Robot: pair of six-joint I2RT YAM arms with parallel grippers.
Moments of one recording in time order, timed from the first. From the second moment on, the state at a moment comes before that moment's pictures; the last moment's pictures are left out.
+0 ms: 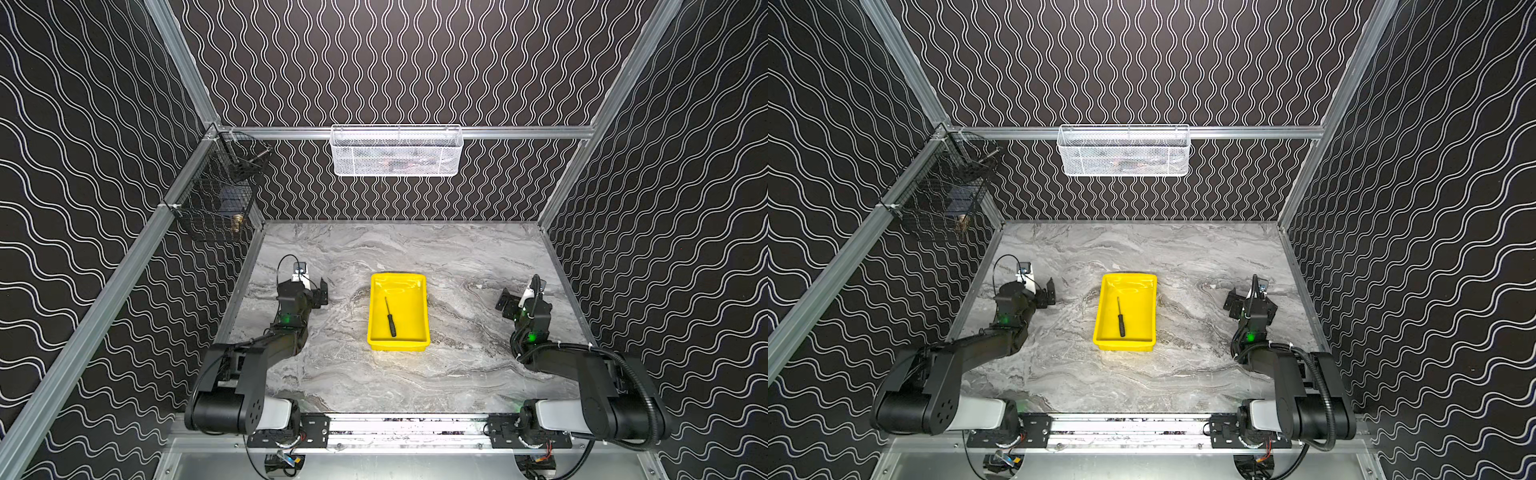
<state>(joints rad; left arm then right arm) -0.08 1.41 0.44 0.61 -0.18 0.04 0.01 1.39 0.27 0.80 0.29 0.14</state>
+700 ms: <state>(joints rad) -0.08 1.66 0.36 0.95 -0.19 0.08 -0.04 1.55 0.27 1.05 0.15 0.10</state>
